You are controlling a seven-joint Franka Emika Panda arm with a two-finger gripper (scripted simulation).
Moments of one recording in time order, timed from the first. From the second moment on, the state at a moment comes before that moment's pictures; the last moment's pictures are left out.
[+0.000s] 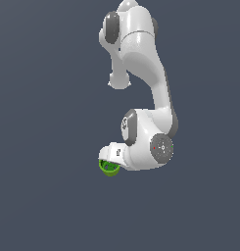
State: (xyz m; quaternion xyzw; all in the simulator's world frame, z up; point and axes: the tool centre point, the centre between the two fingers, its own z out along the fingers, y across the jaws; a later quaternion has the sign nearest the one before) arm 0.084 -0.001 0.082 0.97 -0.06 -0.12 0.19
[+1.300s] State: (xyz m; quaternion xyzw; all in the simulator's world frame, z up) arm 0.157 0.058 0.218 0.96 -0.23 0.16 0.03
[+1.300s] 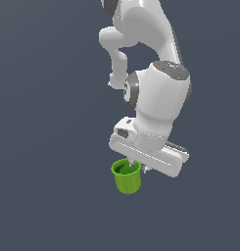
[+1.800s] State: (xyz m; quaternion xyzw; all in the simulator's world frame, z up) arm 0.163 0.067 0.281 0.92 -0.29 0.26 -0.04
